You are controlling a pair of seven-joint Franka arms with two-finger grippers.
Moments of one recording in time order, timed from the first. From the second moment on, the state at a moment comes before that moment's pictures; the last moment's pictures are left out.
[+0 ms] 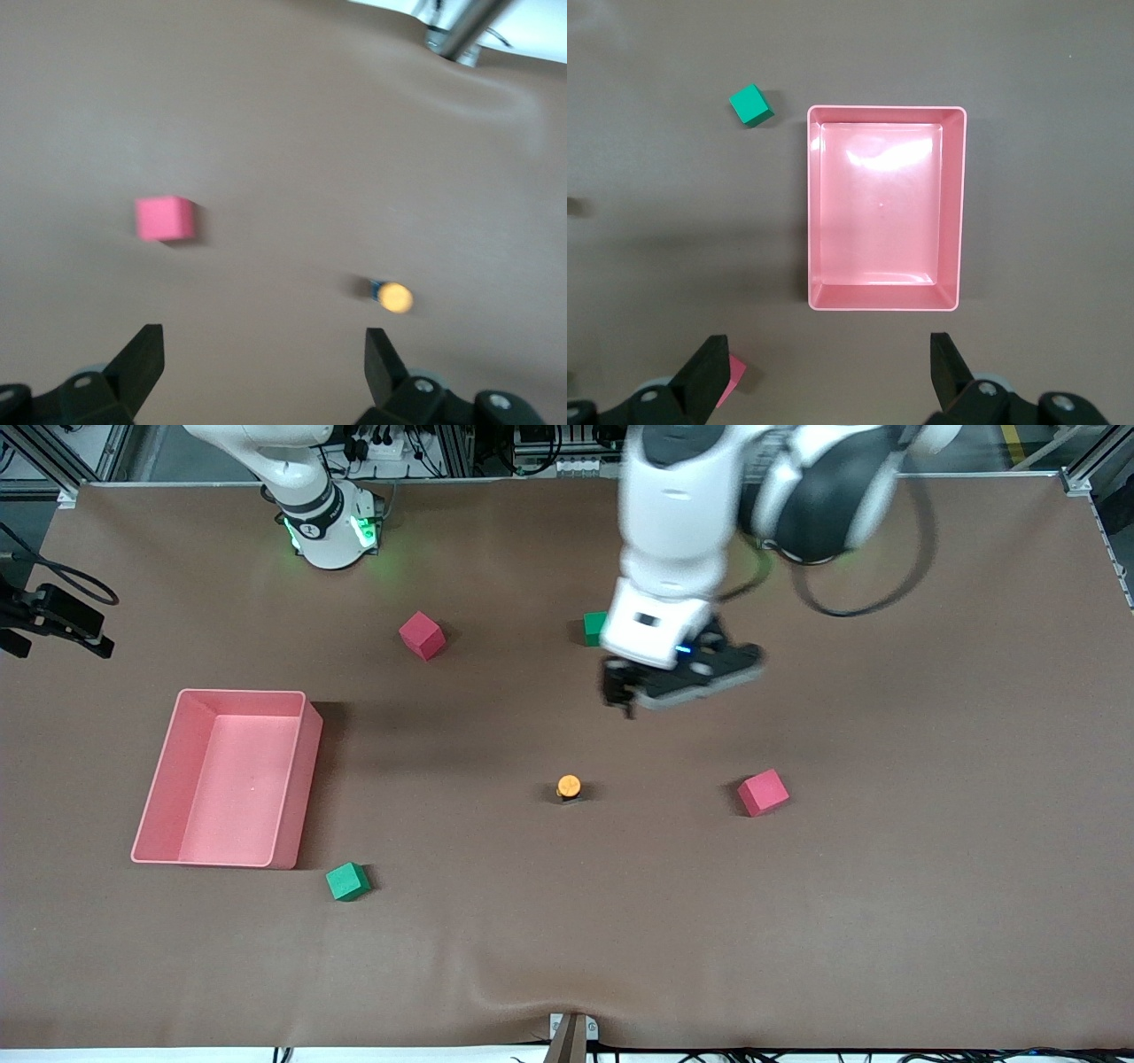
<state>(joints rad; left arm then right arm) -0.56 0.34 -0.09 -1.28 0.20 1.72 -0.93 -0.06 -0.02 0.02 -1.51 0.00 1.51 -0.03</state>
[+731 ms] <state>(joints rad) -0.16 0.31 -0.09 -1.29 0.07 1.61 -0.23 -0.06 -0.02 0.02 -1.51 0.00 1.51 -0.03</state>
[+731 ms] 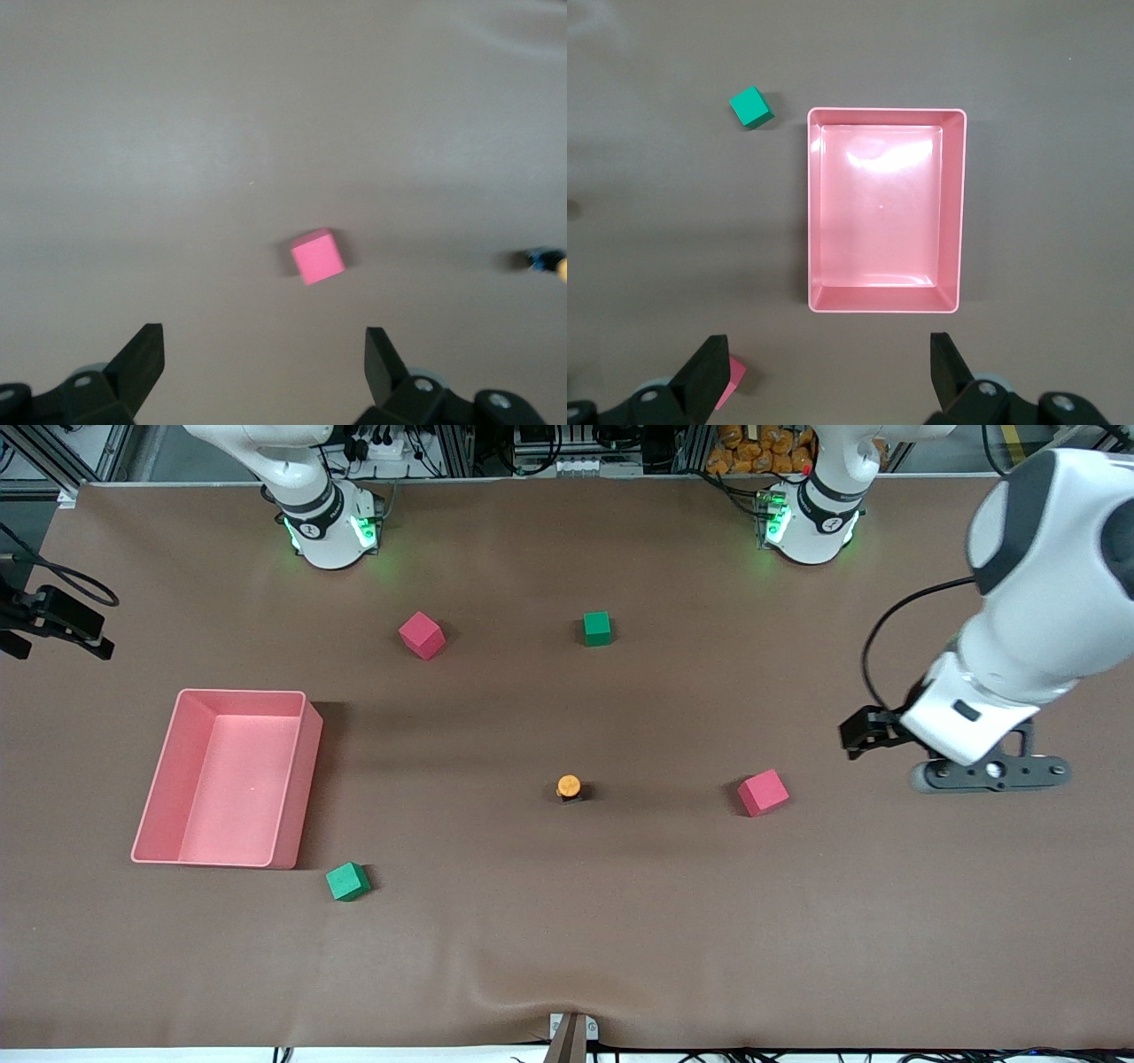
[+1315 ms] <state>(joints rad) -0.02 0.19 -0.09 -1.38 0.07 1.58 -0.02 -0.06 -0.02 0.02 -1.51 0.00 1.52 -0.03</state>
